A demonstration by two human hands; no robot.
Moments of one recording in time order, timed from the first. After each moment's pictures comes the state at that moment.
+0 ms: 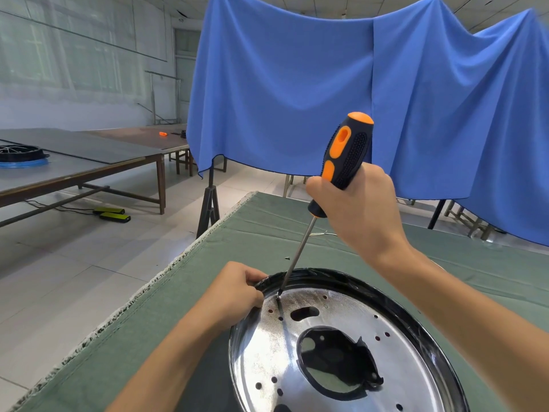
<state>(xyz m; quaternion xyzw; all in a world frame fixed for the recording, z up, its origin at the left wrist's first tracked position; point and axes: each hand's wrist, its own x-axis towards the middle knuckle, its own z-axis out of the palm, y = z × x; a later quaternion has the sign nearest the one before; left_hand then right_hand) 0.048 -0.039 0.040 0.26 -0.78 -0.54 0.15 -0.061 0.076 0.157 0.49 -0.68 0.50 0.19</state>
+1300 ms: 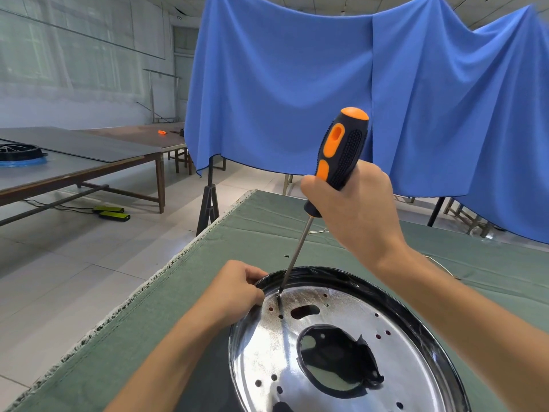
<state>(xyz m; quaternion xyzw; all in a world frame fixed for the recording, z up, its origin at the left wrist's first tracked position) 0.048 -0.034 0.042 0.27 -0.78 -0.54 0.15 -0.052 0.079 0.156 0.49 -0.68 0.51 0.18</state>
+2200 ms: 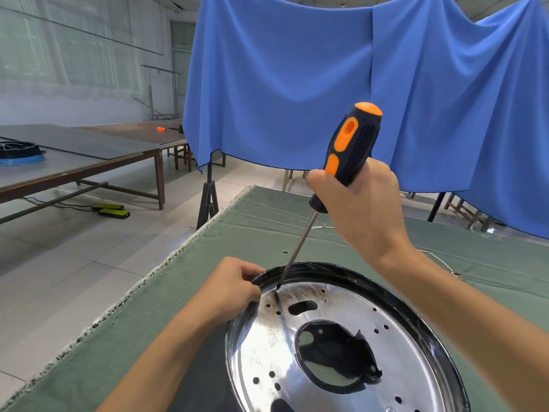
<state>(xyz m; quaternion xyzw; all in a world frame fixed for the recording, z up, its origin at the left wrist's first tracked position) 0.046 -0.037 0.038 0.27 -0.78 -0.54 0.15 -0.058 0.083 0.153 0.46 -0.68 0.54 0.18</state>
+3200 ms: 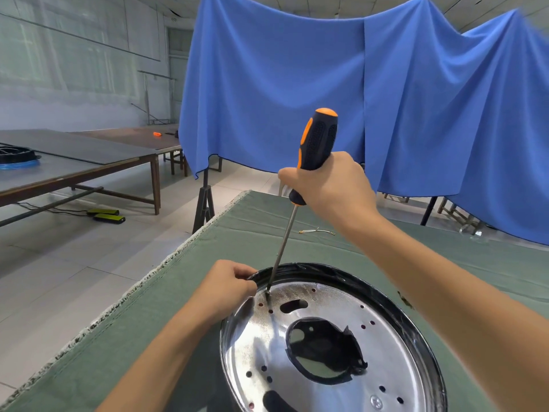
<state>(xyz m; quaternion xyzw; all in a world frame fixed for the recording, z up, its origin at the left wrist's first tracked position) 0.047 -0.032 0.040 0.28 -0.77 -0.54 0.18 -0.060 0.063 0.175 0.36 -0.82 0.42 0.10</state>
